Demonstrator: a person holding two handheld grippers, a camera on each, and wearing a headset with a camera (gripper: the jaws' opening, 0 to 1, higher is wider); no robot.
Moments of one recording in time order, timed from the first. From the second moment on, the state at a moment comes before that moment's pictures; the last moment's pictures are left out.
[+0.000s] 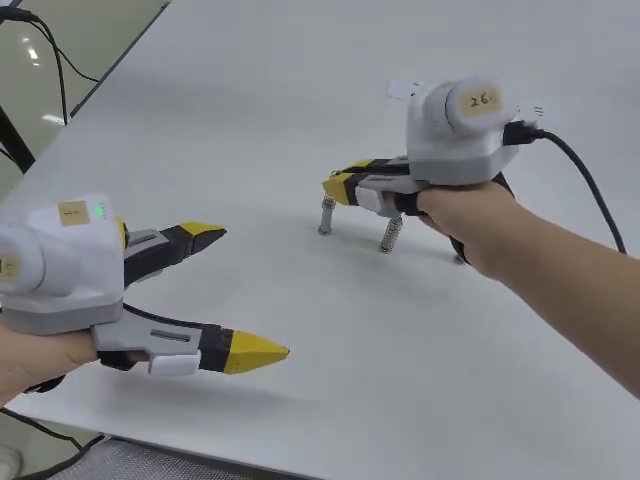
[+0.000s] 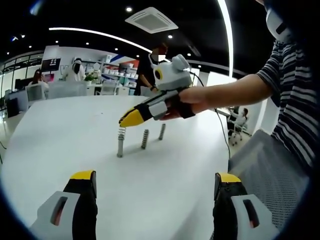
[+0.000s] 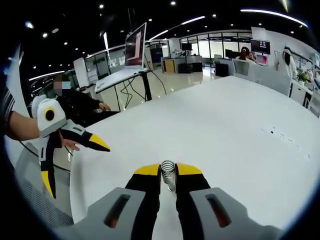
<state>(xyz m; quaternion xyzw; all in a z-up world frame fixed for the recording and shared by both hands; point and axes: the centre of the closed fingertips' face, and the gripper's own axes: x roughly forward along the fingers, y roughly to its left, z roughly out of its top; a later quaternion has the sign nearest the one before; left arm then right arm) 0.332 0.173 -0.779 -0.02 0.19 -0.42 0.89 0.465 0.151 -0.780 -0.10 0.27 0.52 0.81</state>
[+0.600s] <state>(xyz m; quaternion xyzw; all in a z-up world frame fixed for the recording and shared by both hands) 0.330 0.172 -0.783 -0.01 0.20 -0.42 0.88 0.445 0.161 -0.817 -0.18 0.28 0.54 0.78</state>
